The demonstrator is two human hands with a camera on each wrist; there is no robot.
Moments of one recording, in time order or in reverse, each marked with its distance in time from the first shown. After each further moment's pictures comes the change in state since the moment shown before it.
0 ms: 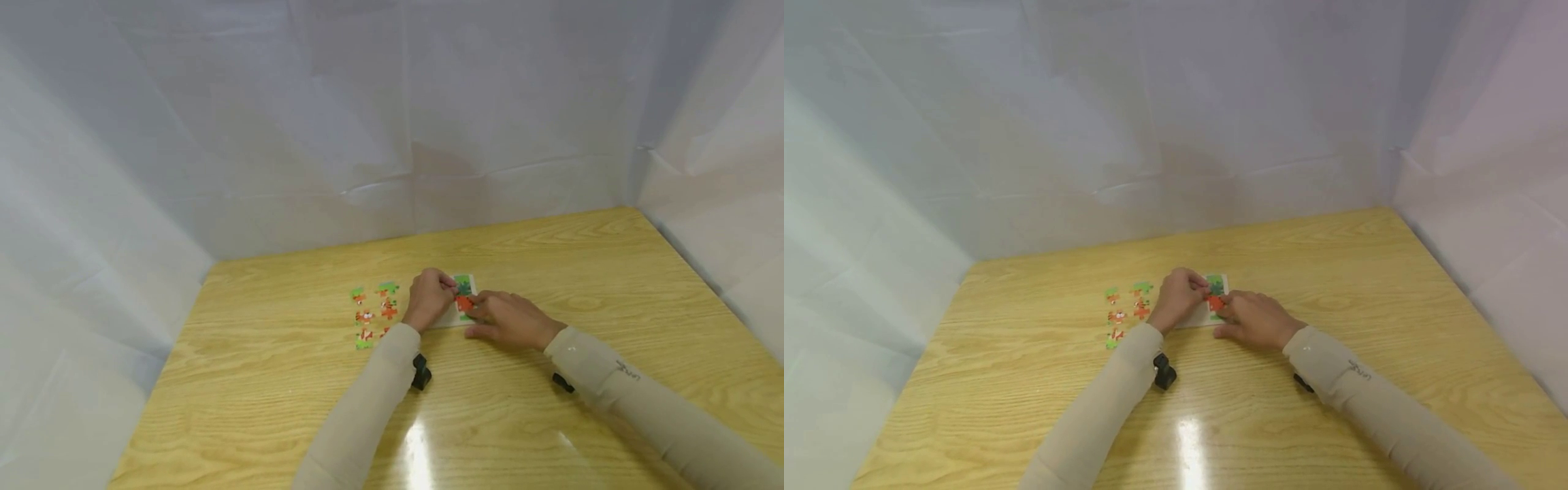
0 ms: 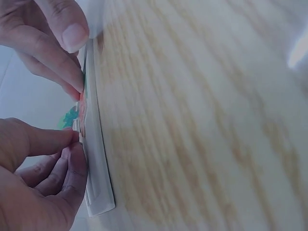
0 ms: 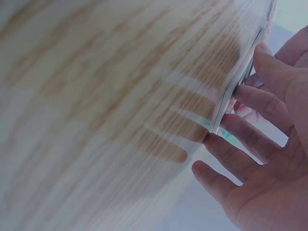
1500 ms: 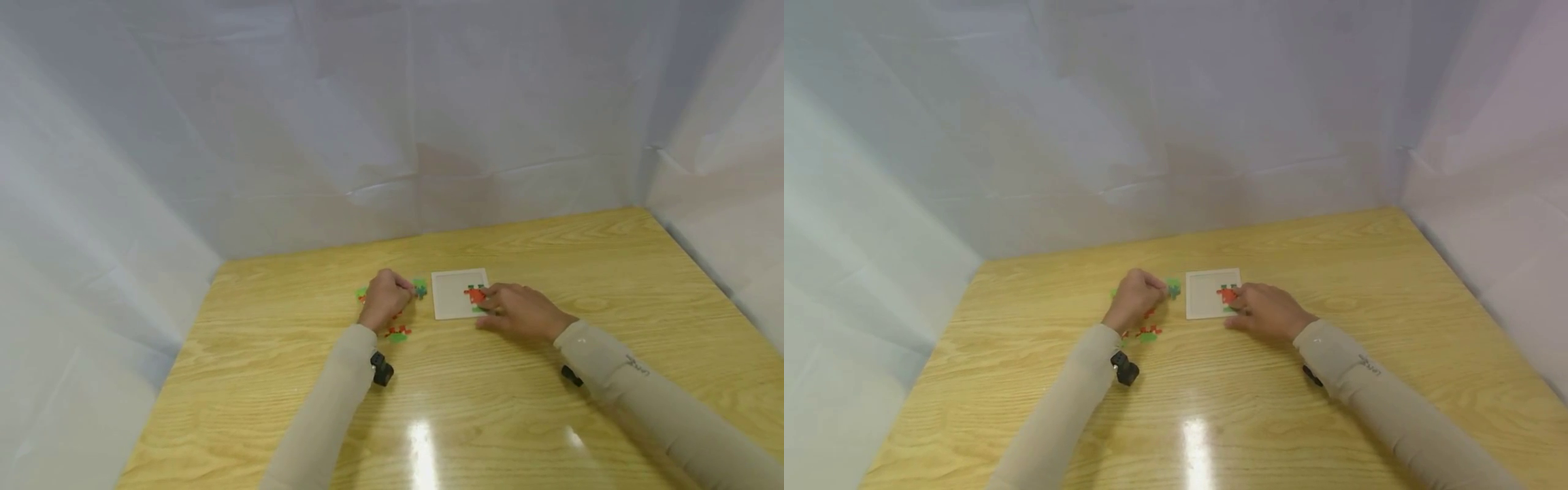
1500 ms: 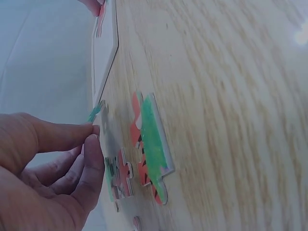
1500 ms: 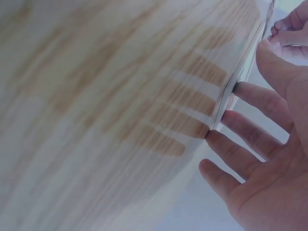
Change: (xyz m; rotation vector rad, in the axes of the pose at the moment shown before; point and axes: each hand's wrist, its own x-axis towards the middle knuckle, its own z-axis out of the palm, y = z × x) left_hand -0.017 -0.041 -0.074 -0.003 -0.002 -0.074; right_hand 0.005 0.014 -0.004 0.018 0.015 0.082
